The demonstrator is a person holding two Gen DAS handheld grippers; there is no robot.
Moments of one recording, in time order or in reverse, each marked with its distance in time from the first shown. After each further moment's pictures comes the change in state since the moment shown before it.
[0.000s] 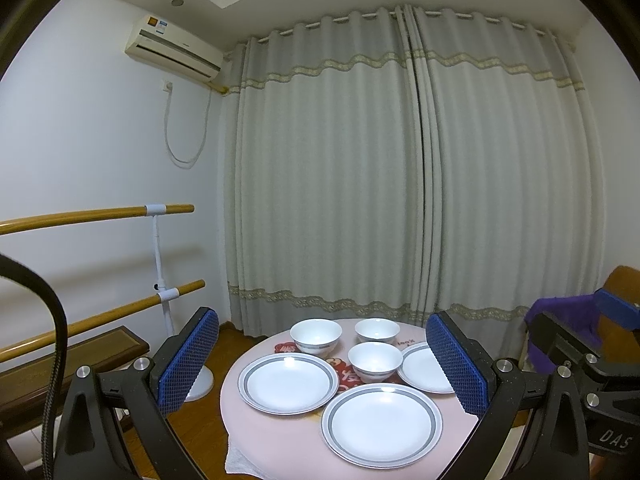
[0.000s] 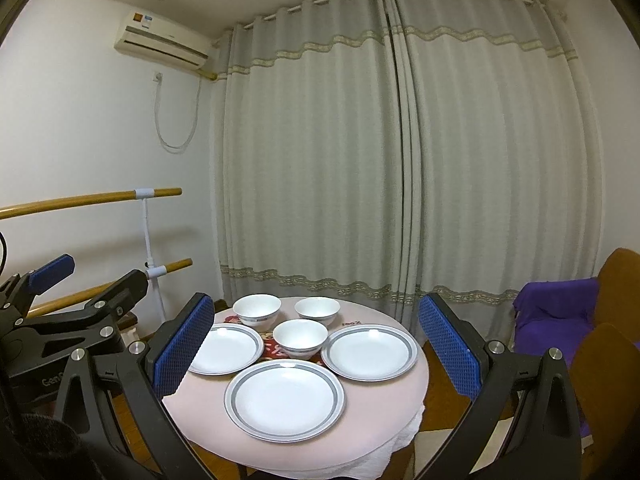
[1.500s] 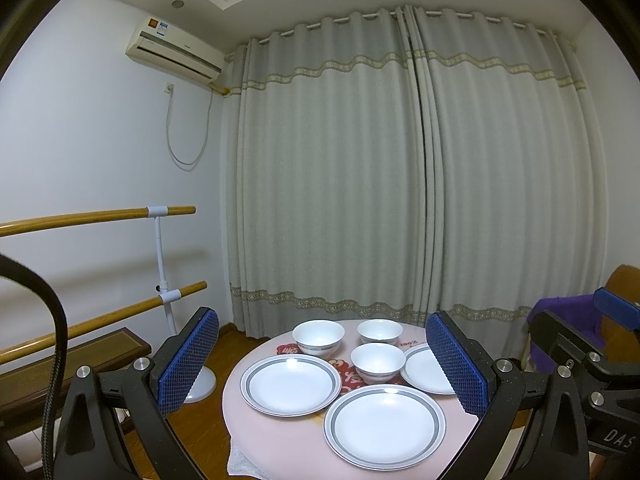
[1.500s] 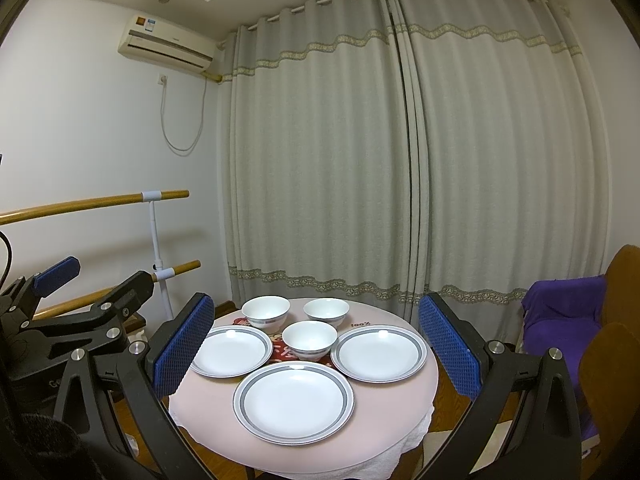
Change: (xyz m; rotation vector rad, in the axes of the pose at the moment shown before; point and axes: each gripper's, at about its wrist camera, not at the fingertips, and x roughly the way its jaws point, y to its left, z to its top) left arm 0.007 -0.001 -0.006 0.004 -0.003 0.004; right arm 0.003 0.000 0.001 0.008 0.003 0.018
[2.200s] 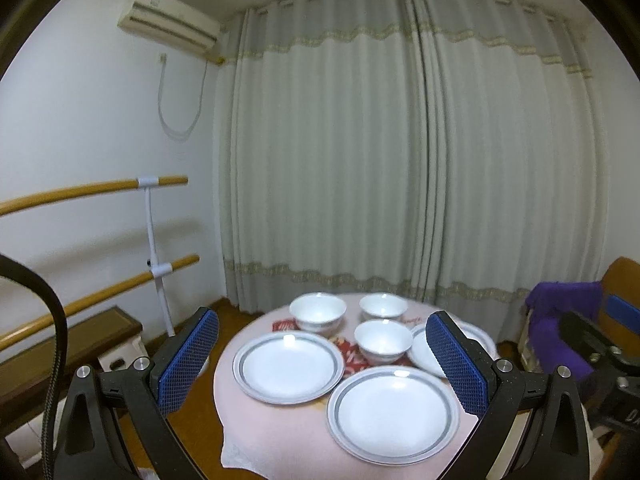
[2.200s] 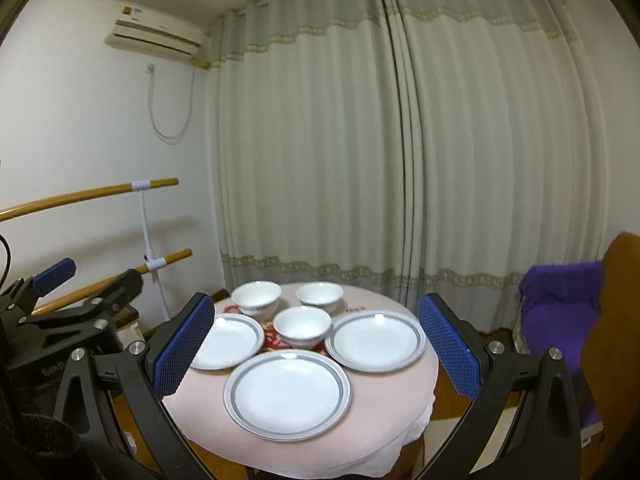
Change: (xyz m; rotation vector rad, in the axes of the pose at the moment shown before) left arm 0.053 0.024 -0.006 -0.017 0.122 -0.020; right arm 0.034 -0.010 -0.017 0.040 0.081 -0.041
